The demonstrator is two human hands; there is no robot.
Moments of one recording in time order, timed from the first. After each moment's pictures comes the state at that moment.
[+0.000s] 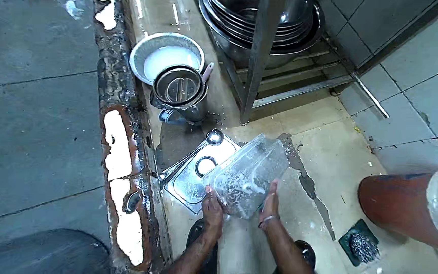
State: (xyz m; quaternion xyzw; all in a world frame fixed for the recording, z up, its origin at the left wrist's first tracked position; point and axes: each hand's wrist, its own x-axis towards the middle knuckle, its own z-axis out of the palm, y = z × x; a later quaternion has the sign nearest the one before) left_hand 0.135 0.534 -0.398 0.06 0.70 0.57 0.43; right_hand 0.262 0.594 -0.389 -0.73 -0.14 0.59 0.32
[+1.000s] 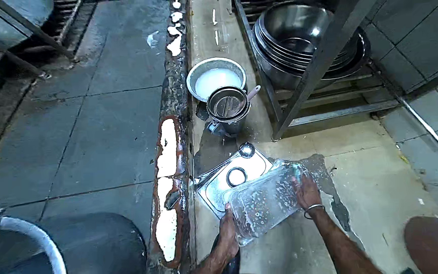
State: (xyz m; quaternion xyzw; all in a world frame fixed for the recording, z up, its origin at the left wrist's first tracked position) left_hand 0.098 0.500 -0.403 -0.11 0.68 0.52 0.51; right_hand 0.303 0.696 -0.419 -0.61 -0.73 0.31 0.02
